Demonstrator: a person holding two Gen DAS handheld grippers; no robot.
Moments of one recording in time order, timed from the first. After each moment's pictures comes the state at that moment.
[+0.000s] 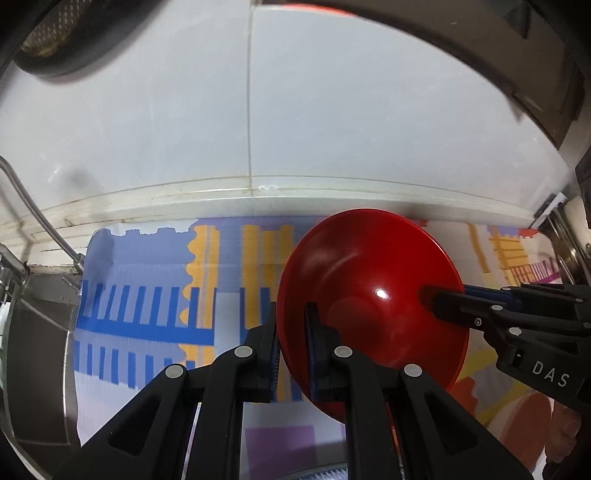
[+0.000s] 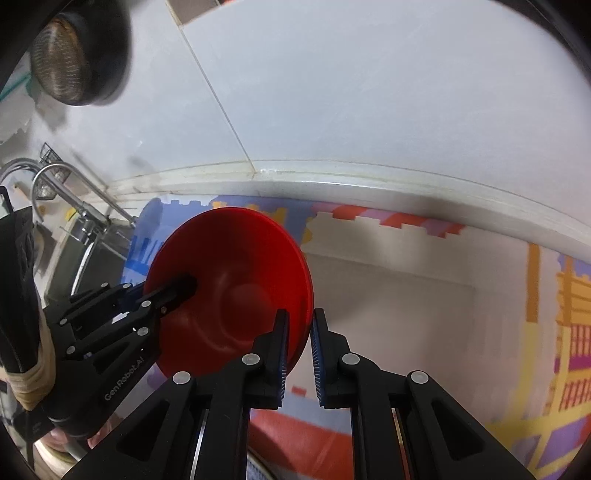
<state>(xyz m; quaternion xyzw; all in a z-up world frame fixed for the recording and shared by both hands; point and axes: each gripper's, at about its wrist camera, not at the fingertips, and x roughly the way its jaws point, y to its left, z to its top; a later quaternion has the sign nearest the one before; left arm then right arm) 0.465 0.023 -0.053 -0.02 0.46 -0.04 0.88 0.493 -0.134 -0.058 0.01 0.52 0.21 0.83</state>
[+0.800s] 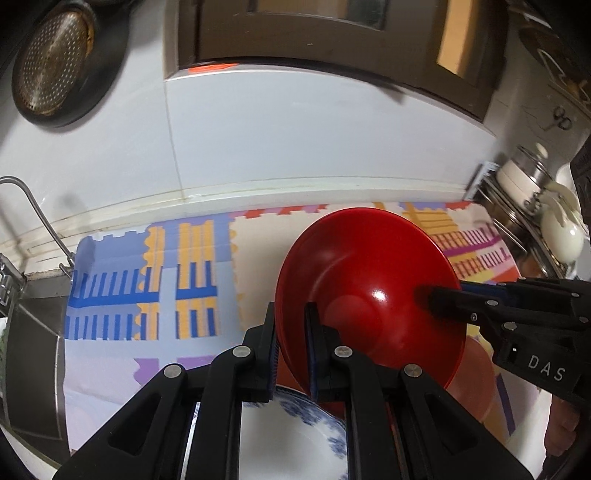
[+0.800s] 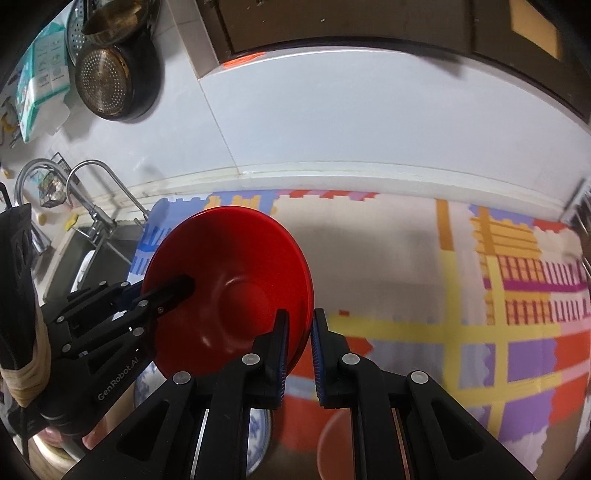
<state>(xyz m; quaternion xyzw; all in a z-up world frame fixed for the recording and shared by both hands) 0.357 -0.063 0.000 0.00 0.43 -0.11 0.90 0.365 -0.215 0.002 0.02 0.48 0.16 0.86</state>
